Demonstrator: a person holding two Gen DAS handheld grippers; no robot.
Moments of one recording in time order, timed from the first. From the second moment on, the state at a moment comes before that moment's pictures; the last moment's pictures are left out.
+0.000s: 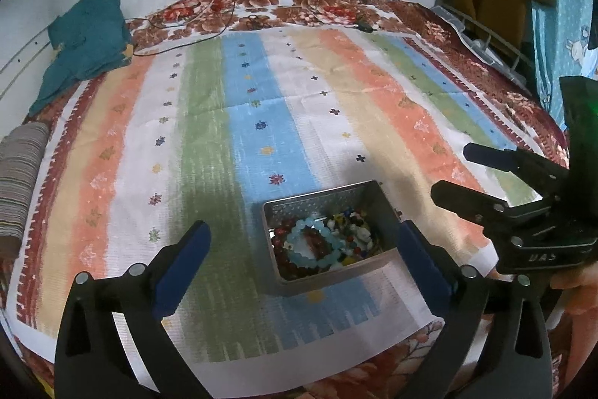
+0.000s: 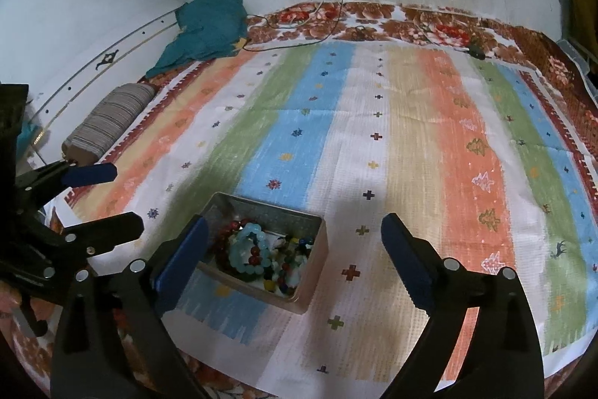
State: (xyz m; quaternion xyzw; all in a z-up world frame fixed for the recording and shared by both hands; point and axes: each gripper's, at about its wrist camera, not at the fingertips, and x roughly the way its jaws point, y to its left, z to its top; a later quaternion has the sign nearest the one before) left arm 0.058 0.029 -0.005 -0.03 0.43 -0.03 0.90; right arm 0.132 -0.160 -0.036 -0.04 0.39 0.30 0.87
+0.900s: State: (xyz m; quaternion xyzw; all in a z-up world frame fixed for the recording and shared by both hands) left arm 0.048 0.031 -0.003 -0.03 0.42 -0.02 0.91; right arm 0.117 -0.168 -0.030 -0.04 0.37 0.31 0.88
